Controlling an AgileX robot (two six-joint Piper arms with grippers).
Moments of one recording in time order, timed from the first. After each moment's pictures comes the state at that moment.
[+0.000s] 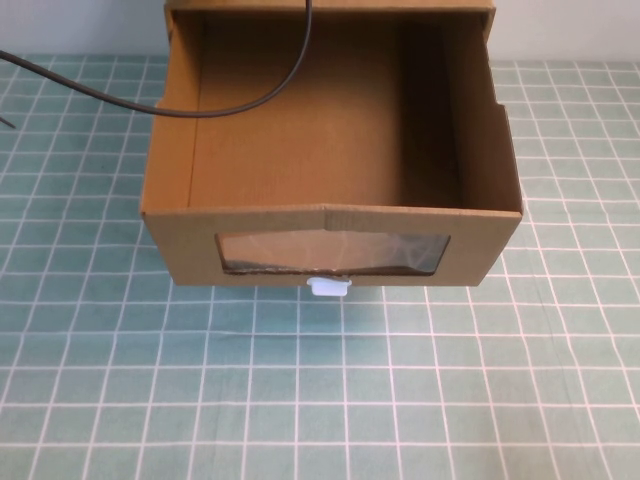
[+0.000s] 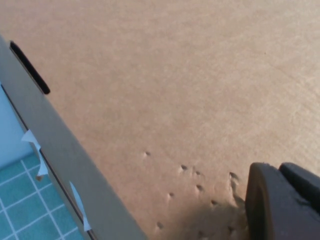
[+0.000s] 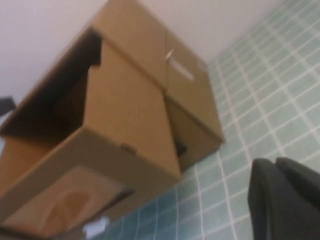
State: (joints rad) right arm 0.03 0.00 -0.05 0.72 0.25 0.03; left arm -0.25 1.88 -1.91 -0.59 0.71 0.68
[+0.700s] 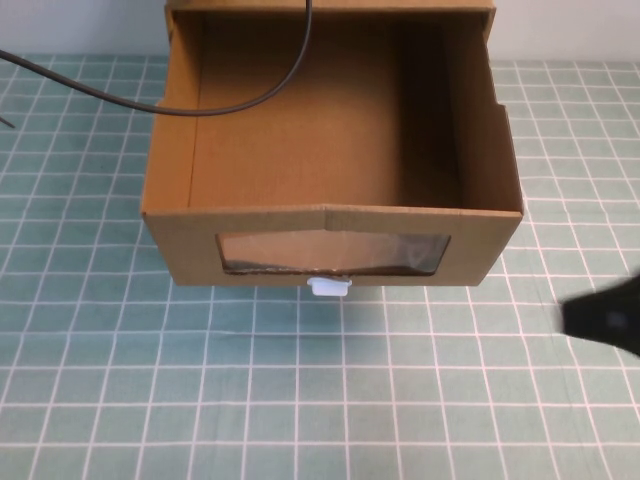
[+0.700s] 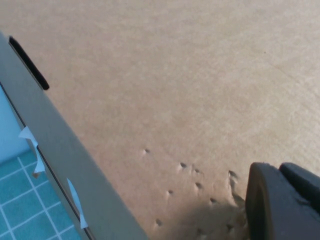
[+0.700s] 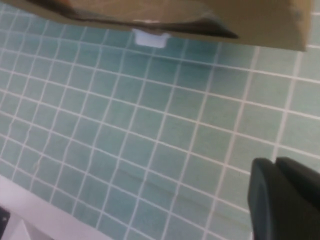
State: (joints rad) right arm 0.20 0.94 -0.89 0.57 1.00 -0.26; left arm -0.25 1.88 -1.91 -0.60 0.72 0.66
